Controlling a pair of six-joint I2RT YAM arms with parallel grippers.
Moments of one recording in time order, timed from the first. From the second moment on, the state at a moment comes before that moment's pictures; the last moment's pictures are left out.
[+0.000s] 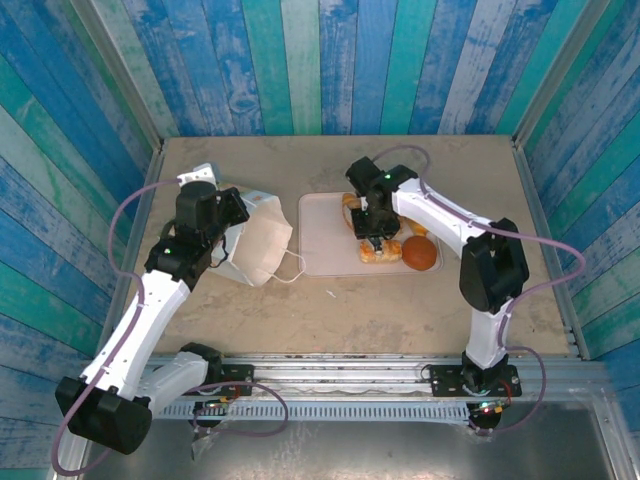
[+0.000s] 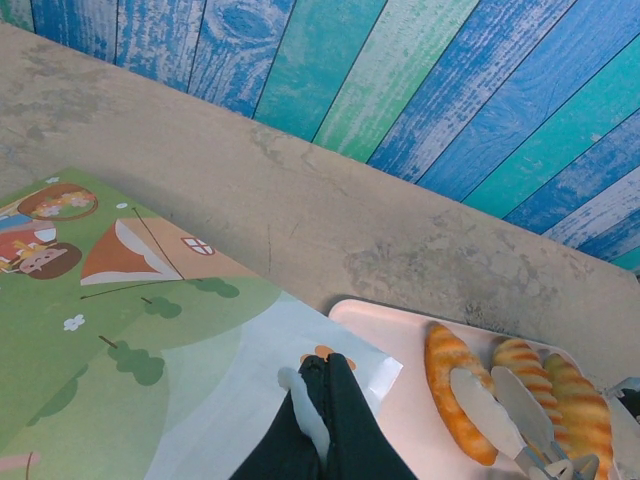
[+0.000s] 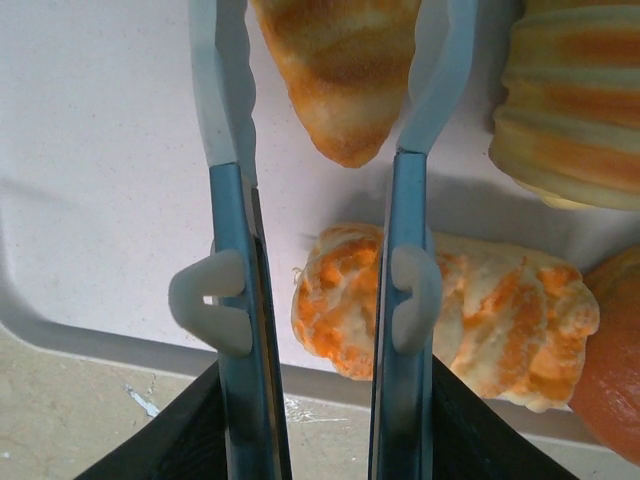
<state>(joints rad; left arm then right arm) -0.30 0.98 0.93 -0.36 -0.13 -0.53 0.61 1.89 1.61 -1.06 0.00 0.48</state>
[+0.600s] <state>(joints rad) -0.30 0.98 0.93 -0.36 -0.13 -0.53 0.56 1.90 1.78 -1.17 -0.01 0.36</state>
